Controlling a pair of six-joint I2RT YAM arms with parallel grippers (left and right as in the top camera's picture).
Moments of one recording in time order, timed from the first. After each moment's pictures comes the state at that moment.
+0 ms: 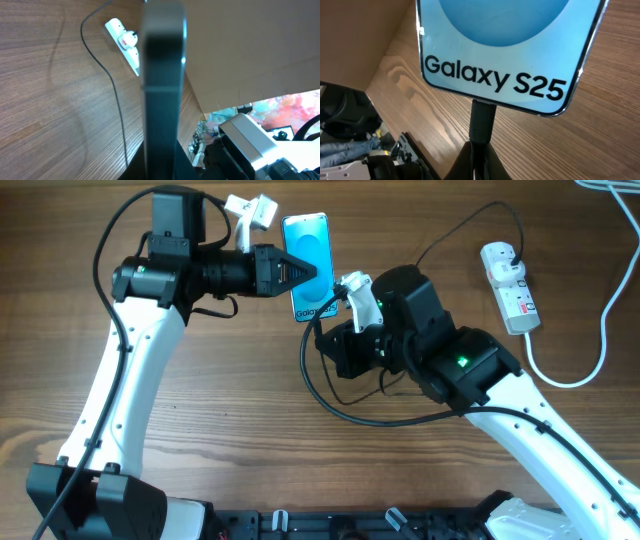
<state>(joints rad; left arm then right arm) -0.15 1.59 1.50 -0.76 1.04 -0.25 0.64 1.36 1.27 -0.66 -0.40 0.38</state>
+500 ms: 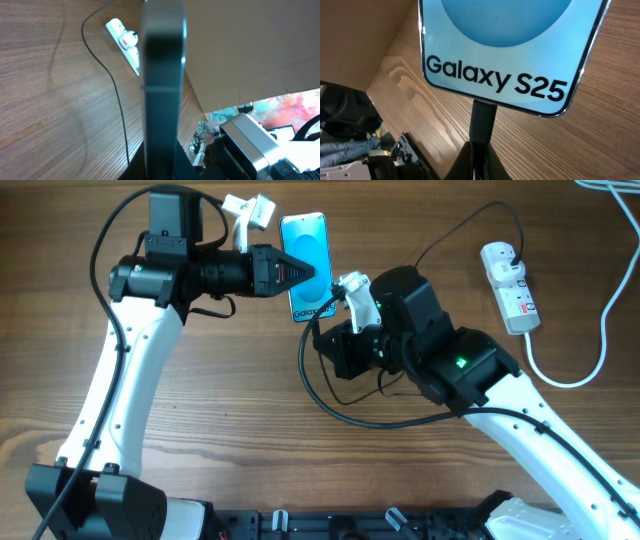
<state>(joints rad) -0.15 1.59 1.51 -0.77 1.05 -0.24 0.65 1.36 1.26 -0.65 -0.39 0.38</state>
